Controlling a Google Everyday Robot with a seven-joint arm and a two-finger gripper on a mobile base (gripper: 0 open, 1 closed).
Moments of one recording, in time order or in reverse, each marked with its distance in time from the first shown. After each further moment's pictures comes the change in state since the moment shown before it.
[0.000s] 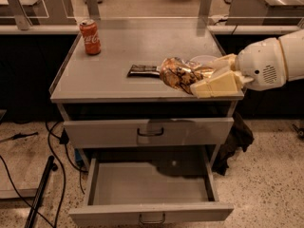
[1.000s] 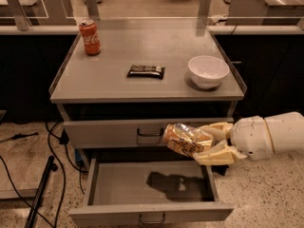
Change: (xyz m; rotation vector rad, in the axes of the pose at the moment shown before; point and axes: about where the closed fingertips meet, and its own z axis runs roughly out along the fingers) arm 0.155 0.042 0.046 -0.093 -0.008 -0.115
